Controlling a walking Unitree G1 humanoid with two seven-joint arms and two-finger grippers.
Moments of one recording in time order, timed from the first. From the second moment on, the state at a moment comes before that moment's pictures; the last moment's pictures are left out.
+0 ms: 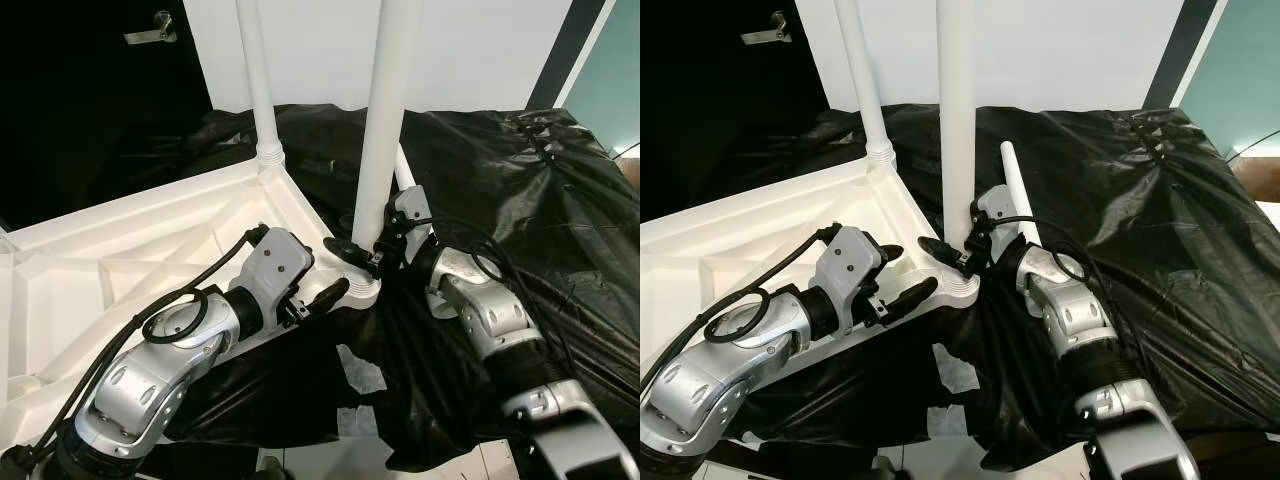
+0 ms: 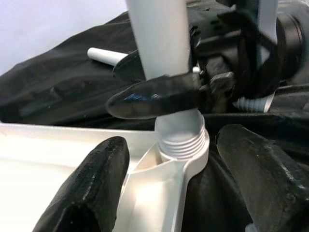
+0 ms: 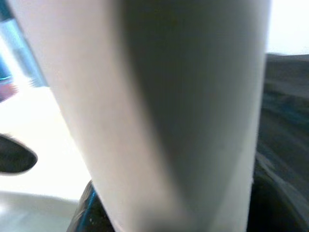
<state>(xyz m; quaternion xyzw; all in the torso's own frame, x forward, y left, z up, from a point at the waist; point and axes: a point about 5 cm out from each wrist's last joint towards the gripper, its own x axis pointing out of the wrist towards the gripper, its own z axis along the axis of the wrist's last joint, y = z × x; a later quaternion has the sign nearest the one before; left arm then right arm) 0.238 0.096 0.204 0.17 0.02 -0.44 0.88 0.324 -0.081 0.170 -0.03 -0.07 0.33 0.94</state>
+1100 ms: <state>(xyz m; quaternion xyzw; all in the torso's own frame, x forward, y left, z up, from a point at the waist) 0.246 0.097 0.201 0.17 0.01 -0.40 0.90 0.333 -0.118 0.179 0.00 -0.07 0.33 0.94</state>
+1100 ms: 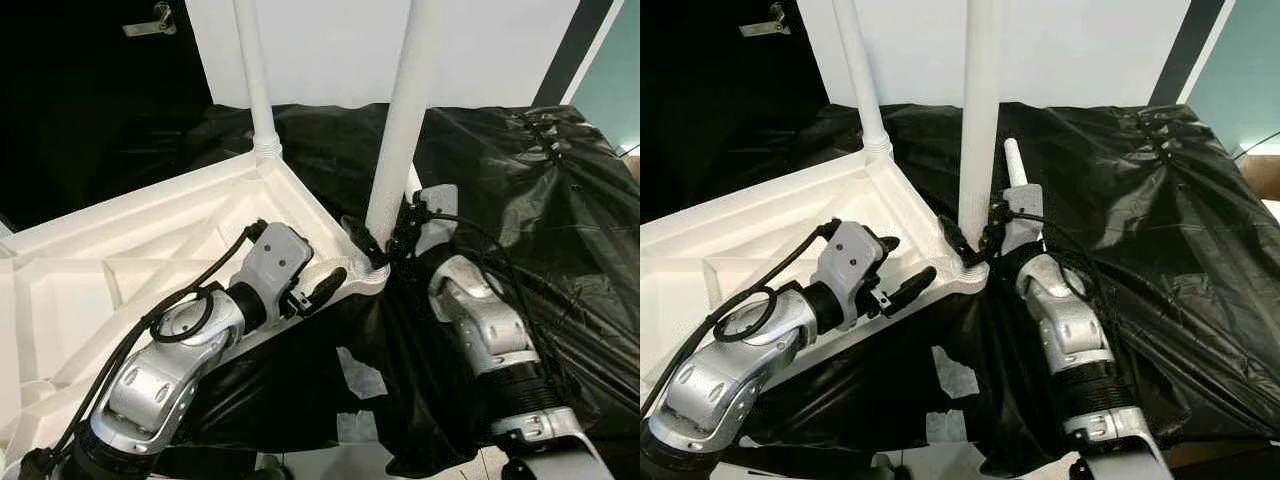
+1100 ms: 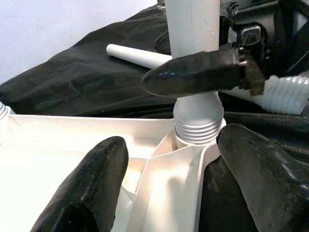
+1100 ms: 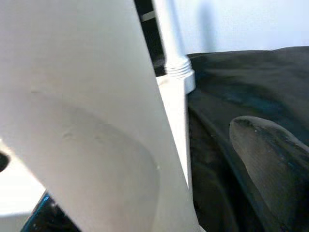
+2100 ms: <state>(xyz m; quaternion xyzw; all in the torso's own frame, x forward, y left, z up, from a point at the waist) 0.245 0.090 0.183 0.17 0.03 -0.39 0.90 0.363 -0.116 0.167 -0.07 -0.02 0.41 0.91</state>
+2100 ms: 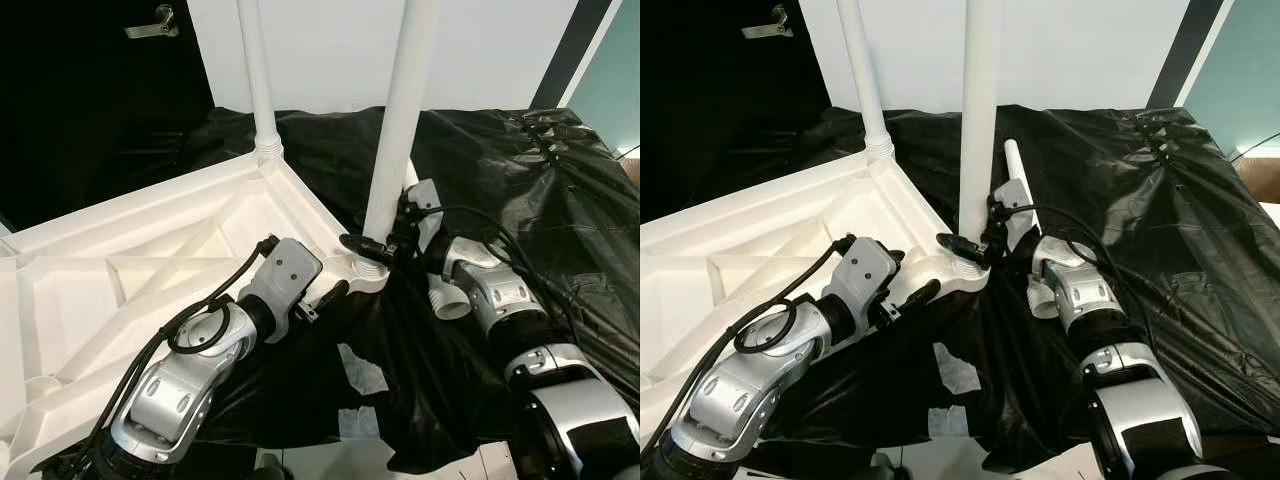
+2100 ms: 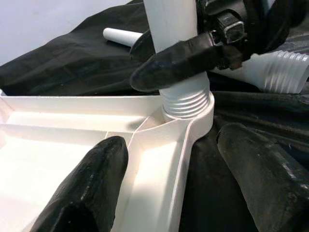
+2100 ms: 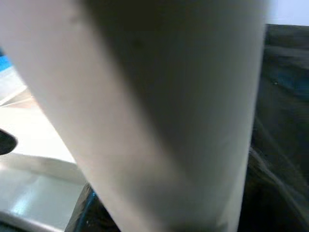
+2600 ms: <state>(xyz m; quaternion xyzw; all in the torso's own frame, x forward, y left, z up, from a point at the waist) 0.246 0.092 0.182 0.17 0.03 -0.38 0.91 0.361 -0.099 0.163 -0.02 -0.01 0.23 0.97</state>
